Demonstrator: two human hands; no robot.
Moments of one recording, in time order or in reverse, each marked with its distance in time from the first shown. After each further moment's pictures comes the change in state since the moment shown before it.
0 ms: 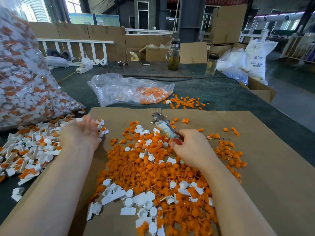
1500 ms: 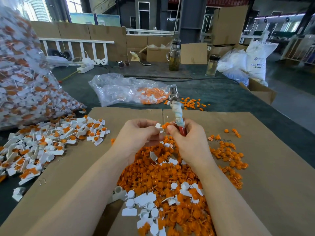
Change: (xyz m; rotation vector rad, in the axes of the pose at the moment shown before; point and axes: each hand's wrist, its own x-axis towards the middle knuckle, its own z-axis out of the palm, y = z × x) left_hand -0.088 -0.054 0.029 1.044 -0.612 -0.084; right_hand -0.005 -0.026 0.001 0.696 0.278 -0.023
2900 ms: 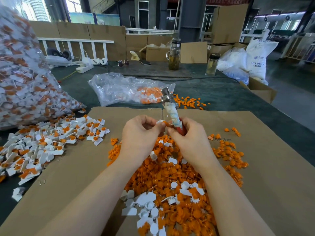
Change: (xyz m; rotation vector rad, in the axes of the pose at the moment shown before) left_hand -0.008 -0.006 0.019 0.265 0.287 0.273; right_hand 0.000 -0.002 -0.006 -0.132 -0.048 -0.029
